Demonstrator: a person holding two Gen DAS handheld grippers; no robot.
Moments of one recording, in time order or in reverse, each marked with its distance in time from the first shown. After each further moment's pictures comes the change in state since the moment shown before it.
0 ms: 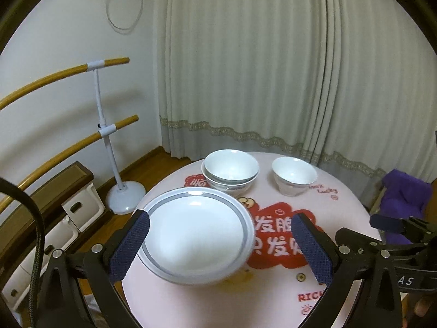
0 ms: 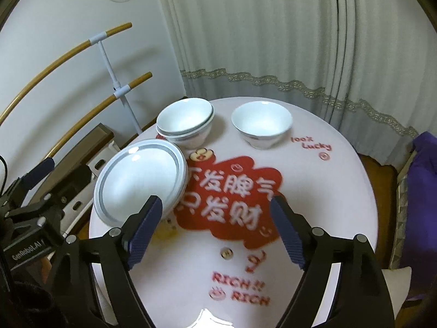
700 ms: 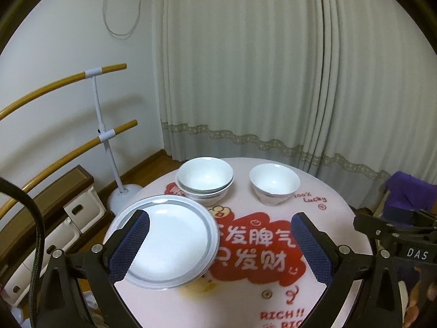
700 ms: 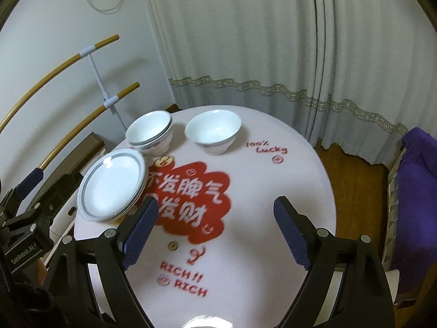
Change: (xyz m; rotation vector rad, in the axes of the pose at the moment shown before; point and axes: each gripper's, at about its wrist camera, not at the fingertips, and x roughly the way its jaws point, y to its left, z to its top) left arm 0.021 -0.076 0.022 0.007 0.020 0.040; right arm -0.022 -0.091 0.019 0.040 -0.023 -0.010
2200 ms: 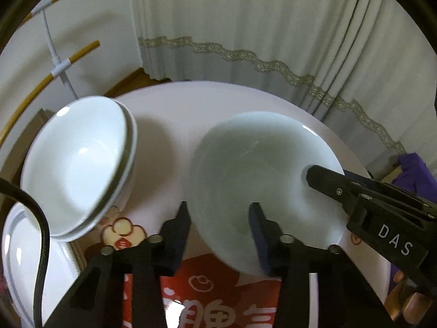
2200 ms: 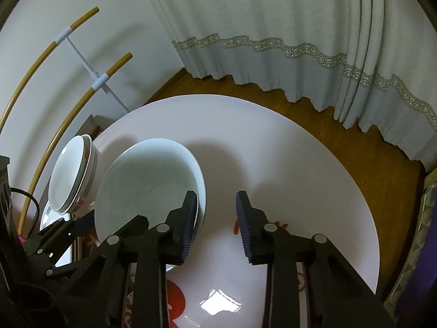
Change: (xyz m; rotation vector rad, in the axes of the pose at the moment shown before) left arm 0.360 -0.063 0.137 -0.061 0.487 -0.050; right arm 0.245 -0.071 0.111 0.011 0.263 0.162
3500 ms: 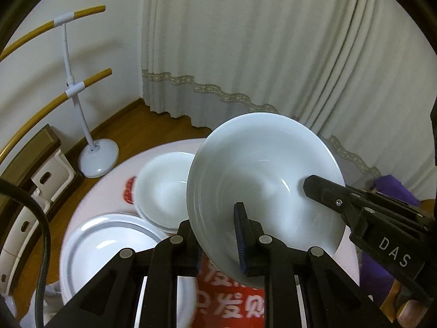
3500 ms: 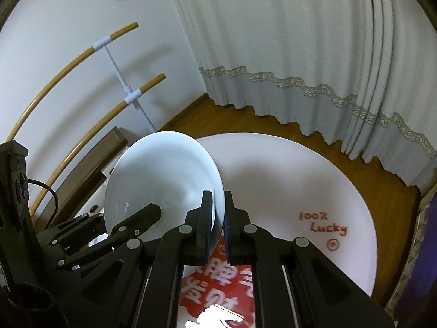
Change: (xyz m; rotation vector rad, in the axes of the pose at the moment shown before) left arm -0.170 0.146 -0.084 -0.021 -0.205 -0.082; right arm -0.105 0.138 -0.006 -0.088 -0.148 0.015
